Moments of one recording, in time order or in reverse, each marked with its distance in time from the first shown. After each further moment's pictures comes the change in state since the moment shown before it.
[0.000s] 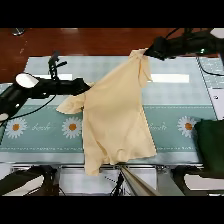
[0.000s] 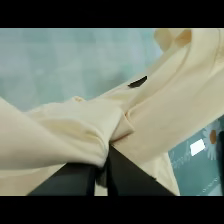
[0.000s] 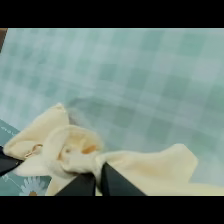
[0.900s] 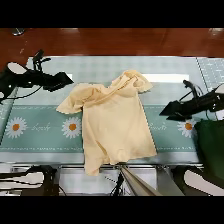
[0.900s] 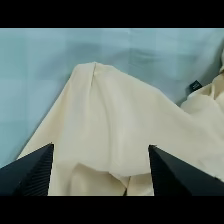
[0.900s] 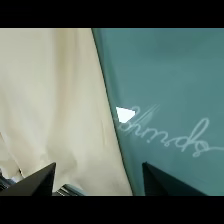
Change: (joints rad) left arm 0.243 -0.244 0.213 0.254 -0.097 -0.019; right arm -0.322 0.289 -0.810 -0.164 0.296 -0.106
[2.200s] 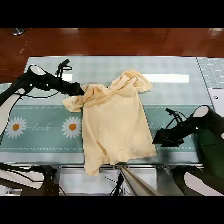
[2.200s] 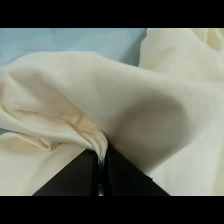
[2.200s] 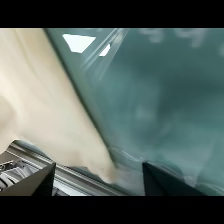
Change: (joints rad) left arm -0.084 -0.173 0.064 -0.145 -0.191 0.254; right arm 0.175 0.048 -0.292 -0.117 -0.061 0.100
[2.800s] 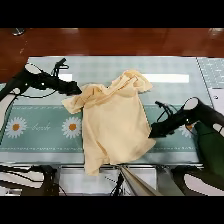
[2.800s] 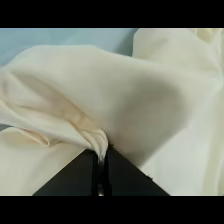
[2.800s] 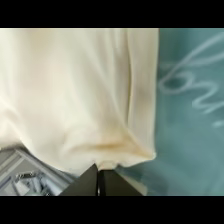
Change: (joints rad) left arm 0.044 0.040 0.000 -0.001 -0.055 -0.032; right arm 0.112 -0.098 0.142 0.076 -0.035 -0.100
